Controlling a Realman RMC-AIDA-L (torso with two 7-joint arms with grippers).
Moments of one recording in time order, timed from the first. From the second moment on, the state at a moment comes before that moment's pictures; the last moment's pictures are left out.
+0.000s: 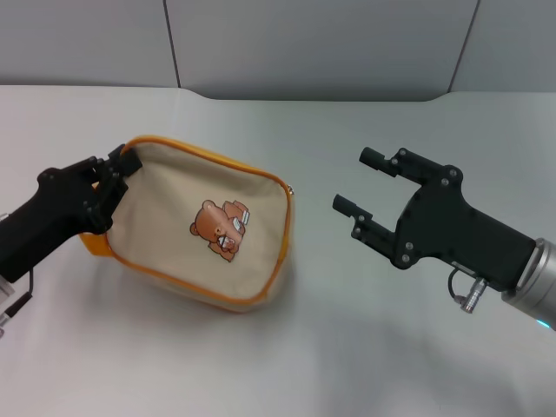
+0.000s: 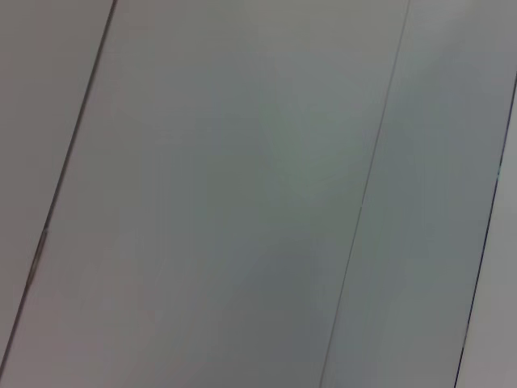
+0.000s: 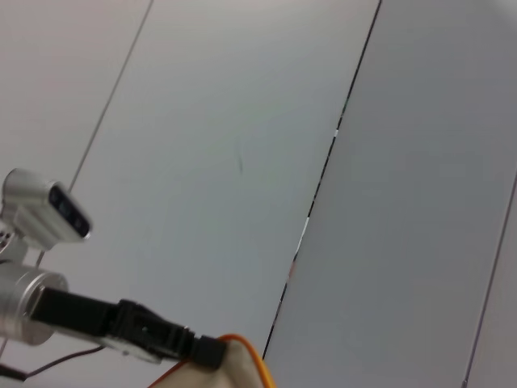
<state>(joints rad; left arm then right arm) -0.41 -2.07 0.40 0.30 1.68 1.59 -0.98 0.55 2.09 -0.54 -0.07 -1.66 -1.64 0.21</state>
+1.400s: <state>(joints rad) -0.42 -1.98 0.70 0.48 1.87 1.92 -1.16 0.57 2.05 -0.78 -0.48 -1.84 -1.83 1.16</state>
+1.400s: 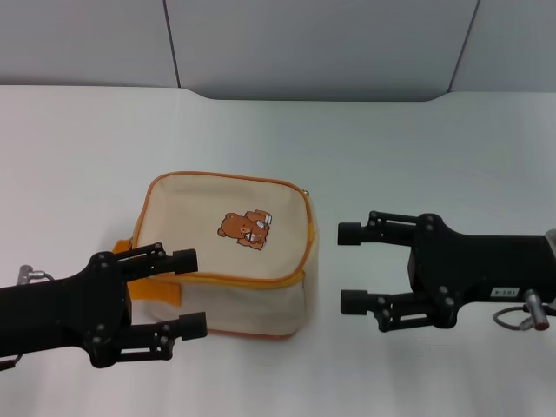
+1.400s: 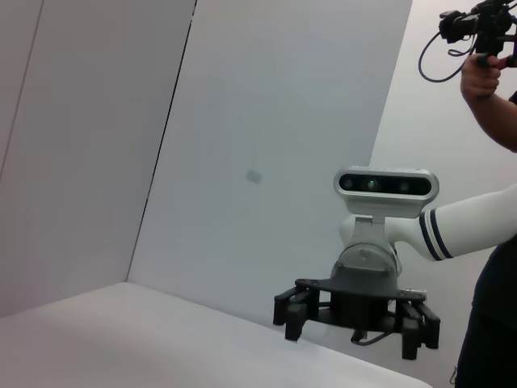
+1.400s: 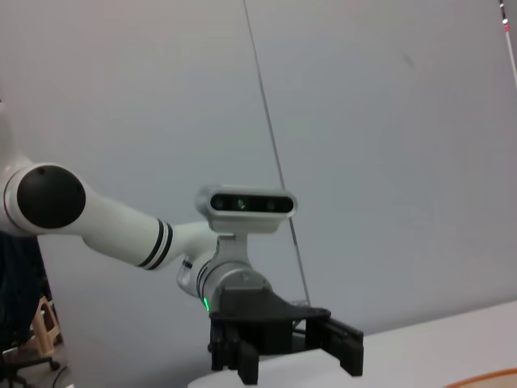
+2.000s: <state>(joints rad) -0.41 -1.98 0.69 0.48 1.88 1.93 -1.16 0.57 2.06 -0.78 -0.47 -1.85 -1.81 1.16</state>
